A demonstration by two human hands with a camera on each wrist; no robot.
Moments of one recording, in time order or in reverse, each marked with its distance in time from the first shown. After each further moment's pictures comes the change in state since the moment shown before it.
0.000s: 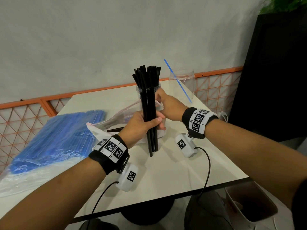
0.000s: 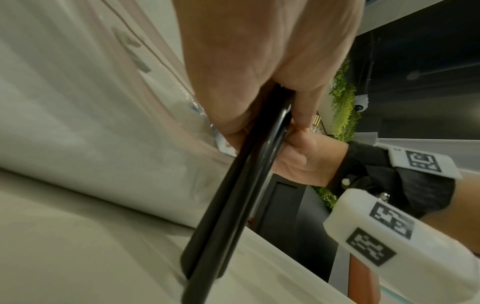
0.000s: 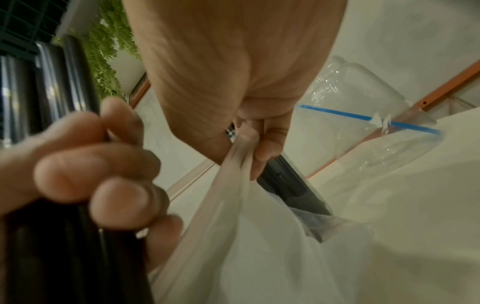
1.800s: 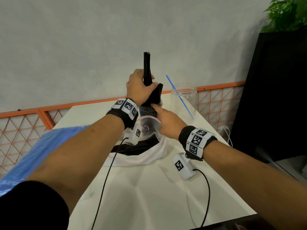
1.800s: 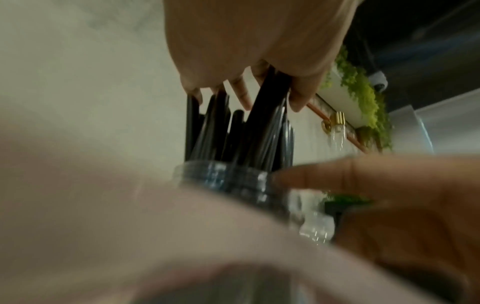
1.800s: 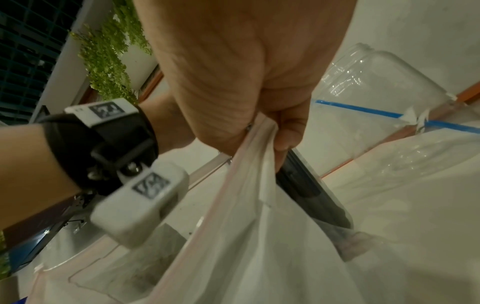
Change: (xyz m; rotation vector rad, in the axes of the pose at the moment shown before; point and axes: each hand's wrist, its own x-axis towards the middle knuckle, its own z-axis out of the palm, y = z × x) left_hand 0.172 0.048 -0.057 0.720 0.559 0.295; right_hand 0.034 0.017 0.006 -0.236 0.042 -0.003
